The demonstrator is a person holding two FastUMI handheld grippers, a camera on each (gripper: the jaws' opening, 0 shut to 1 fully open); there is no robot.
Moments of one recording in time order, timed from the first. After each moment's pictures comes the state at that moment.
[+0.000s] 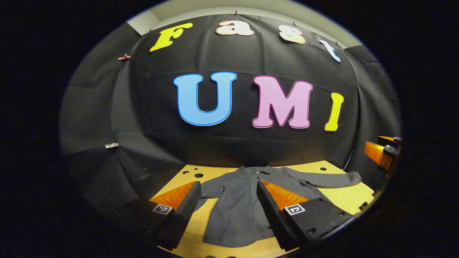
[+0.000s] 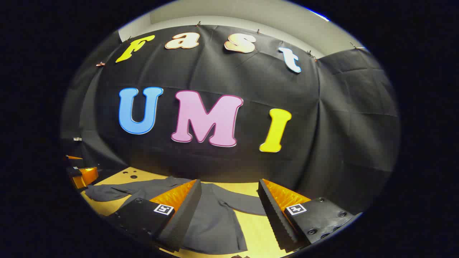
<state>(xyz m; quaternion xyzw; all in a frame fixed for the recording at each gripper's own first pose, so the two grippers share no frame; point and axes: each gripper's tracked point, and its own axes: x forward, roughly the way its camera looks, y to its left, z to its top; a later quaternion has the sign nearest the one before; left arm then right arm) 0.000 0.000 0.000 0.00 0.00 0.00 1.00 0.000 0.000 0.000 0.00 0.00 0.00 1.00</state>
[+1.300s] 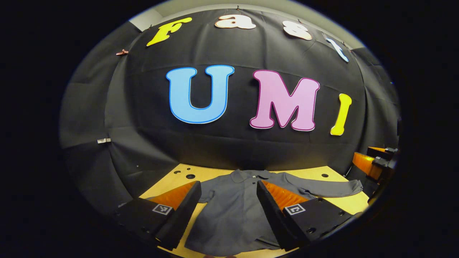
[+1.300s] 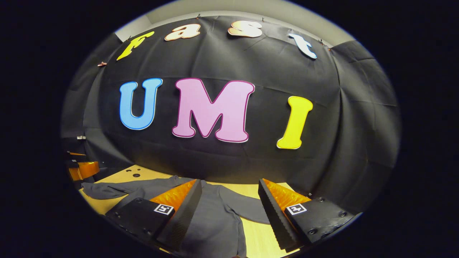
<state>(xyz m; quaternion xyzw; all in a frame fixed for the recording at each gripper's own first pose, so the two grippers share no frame) 0.062 -0.039 0.002 -0.03 0.00 0.01 1.00 0.101 -0.022 -0.030 0.00 0.01 0.06 1.00</state>
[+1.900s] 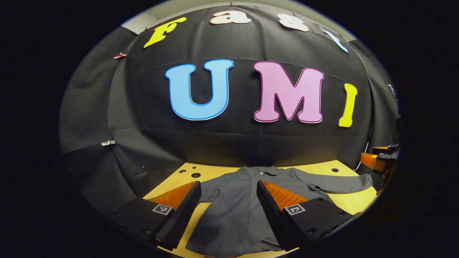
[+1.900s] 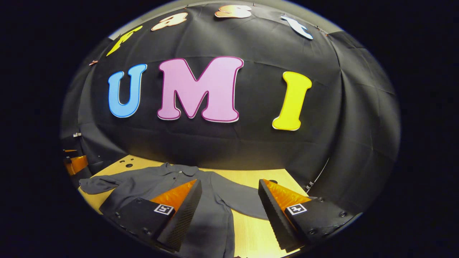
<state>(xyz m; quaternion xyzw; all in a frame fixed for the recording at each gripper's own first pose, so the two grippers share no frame) 0.079 -0.038 -0.014 0.00 0.02 0.04 1.00 0.141 -0.071 -0.081 0.00 0.10 0.05 0.99</state>
